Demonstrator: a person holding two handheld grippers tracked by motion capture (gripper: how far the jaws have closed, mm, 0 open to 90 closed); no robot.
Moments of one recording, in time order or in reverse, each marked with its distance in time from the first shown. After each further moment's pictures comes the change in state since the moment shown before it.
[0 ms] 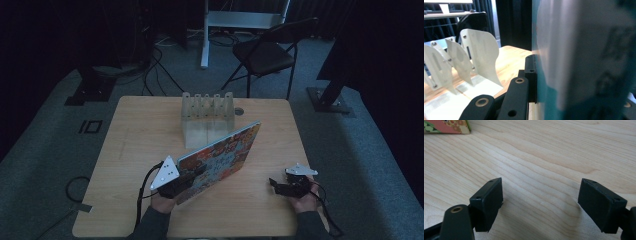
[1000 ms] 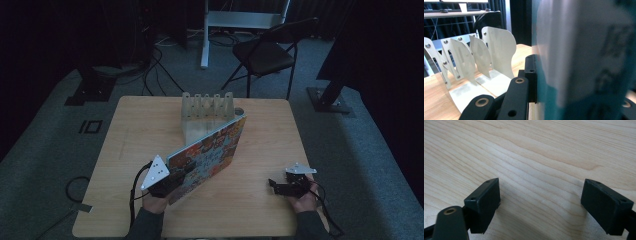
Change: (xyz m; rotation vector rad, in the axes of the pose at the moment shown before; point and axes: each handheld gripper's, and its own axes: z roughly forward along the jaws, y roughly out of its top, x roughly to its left) left arm 0.008 -0.001 -0.018 0.005 0.086 -0.026; right arm -0.001 0.001 0.003 0.031 0.009 0.014
